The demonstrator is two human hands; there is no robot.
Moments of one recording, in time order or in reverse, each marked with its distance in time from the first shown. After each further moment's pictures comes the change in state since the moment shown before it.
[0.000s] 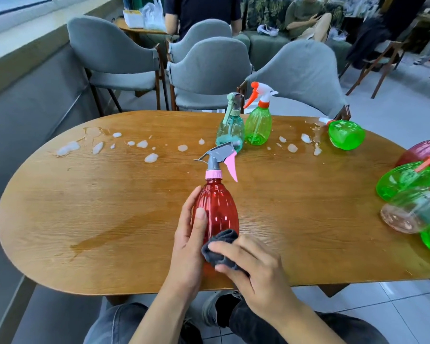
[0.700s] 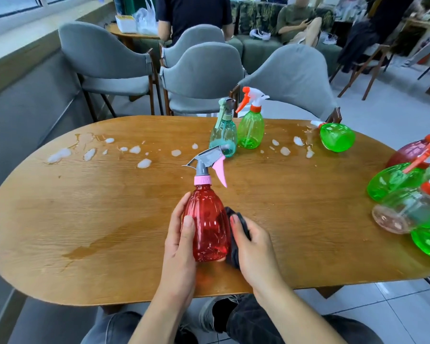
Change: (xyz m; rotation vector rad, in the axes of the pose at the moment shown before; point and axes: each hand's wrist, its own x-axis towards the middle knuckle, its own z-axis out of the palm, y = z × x) left_hand -0.001 -0.002 0.000 0.023 0.051 0.070; right_hand 0.043 -0.007 0.003 0.615 0.143 0.969
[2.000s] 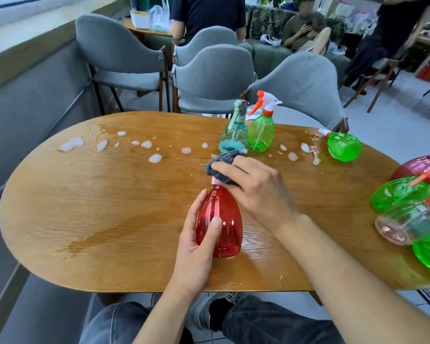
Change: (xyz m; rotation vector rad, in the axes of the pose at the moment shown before) left_hand -0.002 -0.005 -0.004 0.095 -0.047 0.029; right_hand 0.080 -0.073 -0.009 -1.066 -0.027 -1.233
